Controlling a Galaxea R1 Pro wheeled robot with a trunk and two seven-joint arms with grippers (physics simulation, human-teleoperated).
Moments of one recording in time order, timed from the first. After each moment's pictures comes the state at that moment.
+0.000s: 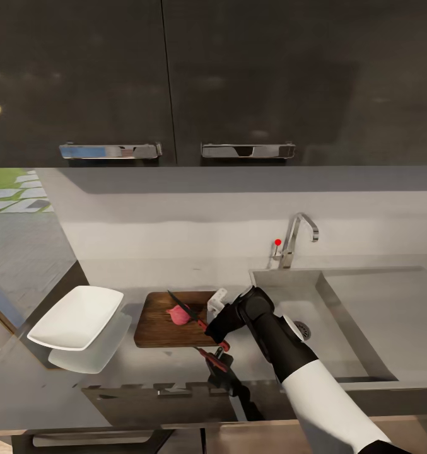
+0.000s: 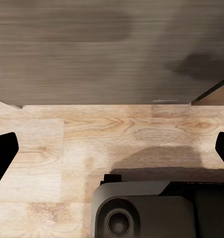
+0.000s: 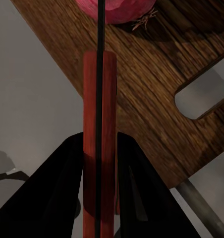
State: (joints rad) left arm -0.04 0.05 -0.22 -0.29 0.23 -0.50 0.04; right arm -0.75 0.17 0.33 -1.07 0.67 0.87 1.00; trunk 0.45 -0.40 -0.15
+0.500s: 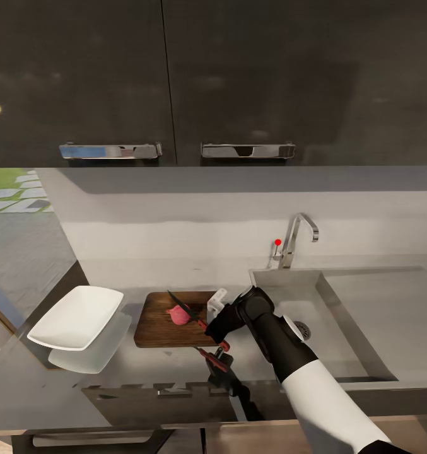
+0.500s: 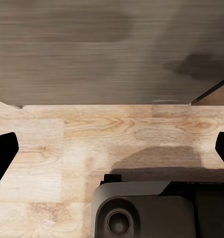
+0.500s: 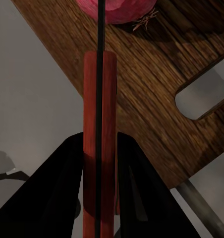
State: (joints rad) left arm -0.04 0.05 -0.22 -0.29 0.23 -0.50 0.04; right arm -0.75 0.17 0.33 -1.07 0.67 0.87 1.00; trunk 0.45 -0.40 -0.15
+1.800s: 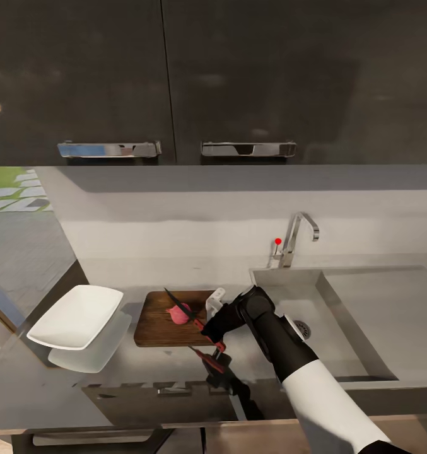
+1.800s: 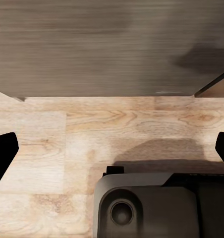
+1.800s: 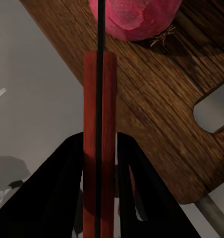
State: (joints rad) left arm -0.04 0.05 -0.22 -0.26 0.23 -0.50 0.04; right arm -0.75 0.17 0.32 -1.07 0.61 0.87 1.01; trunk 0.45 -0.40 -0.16
